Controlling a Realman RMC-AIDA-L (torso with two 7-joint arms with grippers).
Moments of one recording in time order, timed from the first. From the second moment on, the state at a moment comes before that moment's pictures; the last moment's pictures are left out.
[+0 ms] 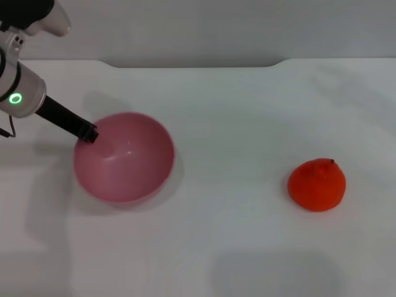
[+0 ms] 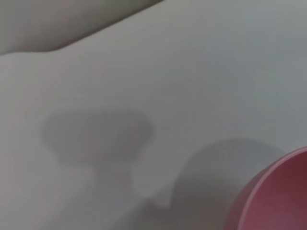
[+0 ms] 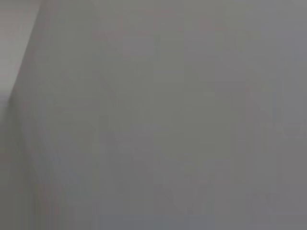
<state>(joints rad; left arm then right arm) -0.75 -2.02 1.10 1.04 2.70 1.42 -2.51 0.53 1.91 -0.95 -0.82 -1.10 -1.39 1.61</state>
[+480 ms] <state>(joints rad) -0.78 -2.02 1.11 1.03 2.70 1.40 -2.49 0.83 1.85 -0.92 -0.99 -2.14 -1.60 2.19</state>
